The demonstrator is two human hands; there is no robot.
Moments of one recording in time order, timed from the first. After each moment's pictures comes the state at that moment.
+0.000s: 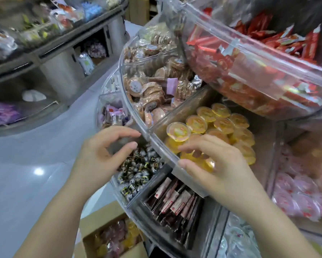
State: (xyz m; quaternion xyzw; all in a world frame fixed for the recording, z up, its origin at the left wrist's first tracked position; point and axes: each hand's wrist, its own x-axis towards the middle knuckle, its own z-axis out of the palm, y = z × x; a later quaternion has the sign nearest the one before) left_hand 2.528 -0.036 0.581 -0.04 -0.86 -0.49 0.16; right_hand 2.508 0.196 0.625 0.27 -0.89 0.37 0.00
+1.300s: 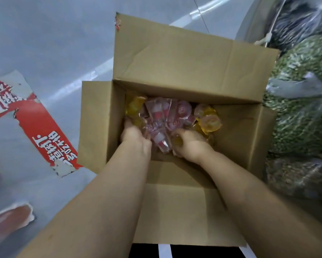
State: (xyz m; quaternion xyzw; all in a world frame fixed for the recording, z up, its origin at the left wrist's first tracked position) left_hand 2.725 -0.114 -0.187 0.76 0.07 -0.63 0.12; right_hand 2.636 0.002 -0.188 0.32 -0.79 -0.04 -0.52
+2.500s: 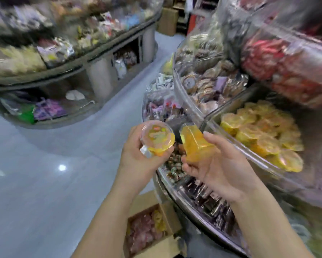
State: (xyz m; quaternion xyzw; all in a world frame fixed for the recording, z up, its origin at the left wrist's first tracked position) left_hand 2.621 -0.083 0.582 0.06 -0.74 -0.64 0.20; right_hand 2.575 0.083 0.611 0.01 -0.46 0.80 -0.38
